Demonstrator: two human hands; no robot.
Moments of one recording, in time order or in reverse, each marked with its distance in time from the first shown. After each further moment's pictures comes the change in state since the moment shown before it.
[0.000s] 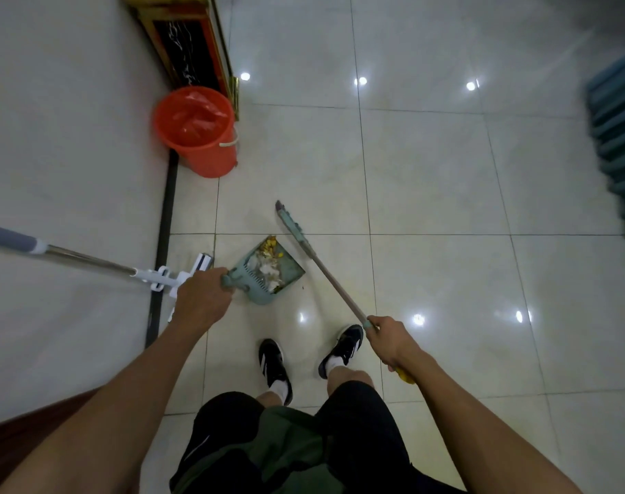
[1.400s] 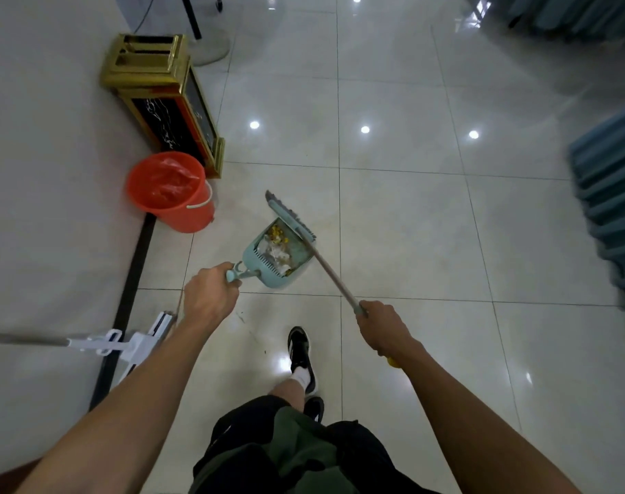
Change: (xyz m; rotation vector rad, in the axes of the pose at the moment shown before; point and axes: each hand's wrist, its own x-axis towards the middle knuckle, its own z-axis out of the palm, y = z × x) left_hand 0.146 0.250 -0.012 0.057 0.240 -0.092; right_hand 0.131 -0.007 -0.261 -0.162 0.137 -0.175
